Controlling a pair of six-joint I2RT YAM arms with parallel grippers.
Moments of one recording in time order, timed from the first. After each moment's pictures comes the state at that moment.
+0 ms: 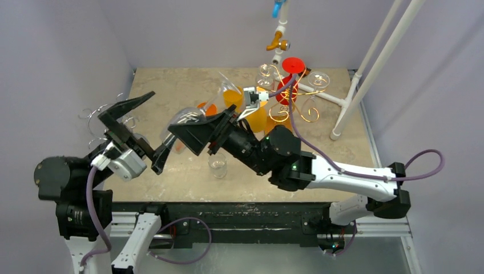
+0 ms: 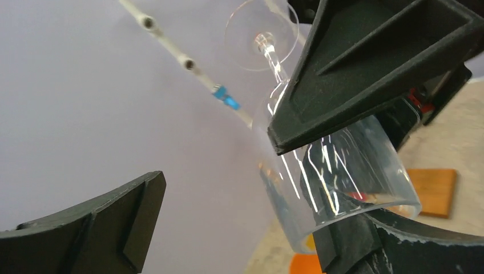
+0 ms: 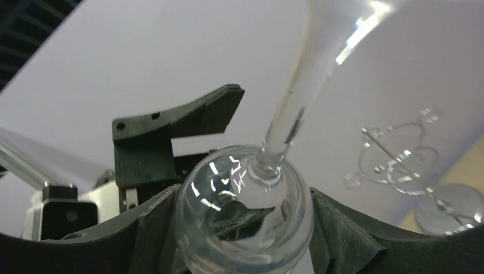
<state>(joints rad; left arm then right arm) -0.05 0.59 1.38 -0.28 0.77 0.44 1.41 1.43 1.52 0.38 0.37 0.75</state>
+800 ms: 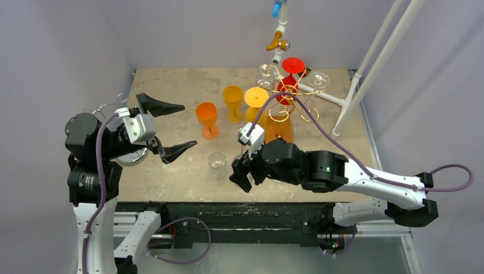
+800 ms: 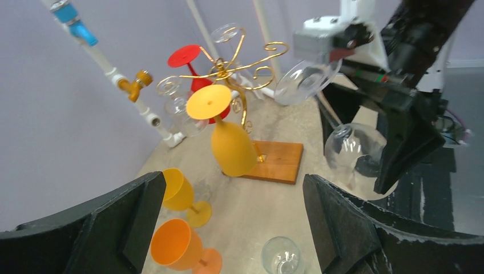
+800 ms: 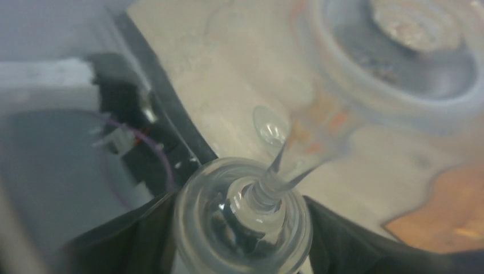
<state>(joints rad) -0.04 0.77 1.37 -0.57 1.08 0.27 1.35 1.13 1.33 -0.68 0.31 0.35</state>
